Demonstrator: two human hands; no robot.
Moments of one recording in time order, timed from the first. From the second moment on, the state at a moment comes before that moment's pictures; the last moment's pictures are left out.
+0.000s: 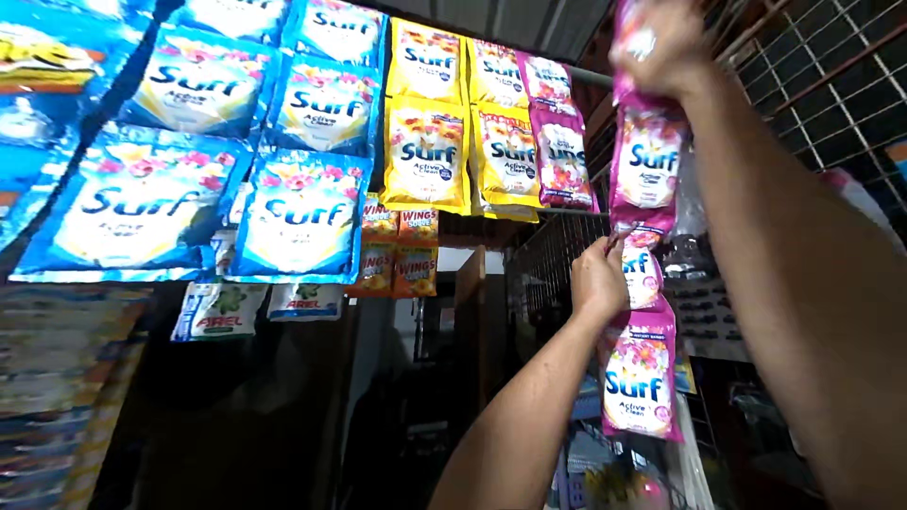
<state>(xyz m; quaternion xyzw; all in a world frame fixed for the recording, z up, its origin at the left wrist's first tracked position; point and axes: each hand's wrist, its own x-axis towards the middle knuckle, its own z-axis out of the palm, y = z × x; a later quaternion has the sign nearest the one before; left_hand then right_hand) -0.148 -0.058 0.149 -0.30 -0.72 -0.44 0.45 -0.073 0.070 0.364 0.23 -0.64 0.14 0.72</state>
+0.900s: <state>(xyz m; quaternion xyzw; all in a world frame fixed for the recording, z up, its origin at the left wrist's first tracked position) -0.111 -0.075 0.230 -0.34 -0.43 -0.75 0.36 -0.142 0.046 0.235 0.27 -0.64 0.30 0.66</state>
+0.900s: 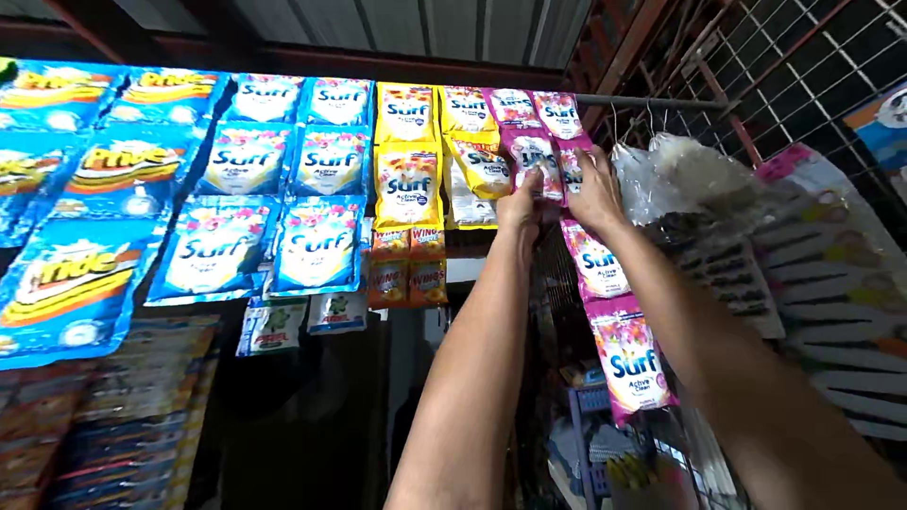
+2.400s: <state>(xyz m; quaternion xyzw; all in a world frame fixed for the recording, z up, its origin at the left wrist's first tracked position) -0.168 -0.036 0.171 -0.29 -0.46 -0.74 0.39 -0.127 0.101 0.129 0.32 -0.69 0.42 0.49</state>
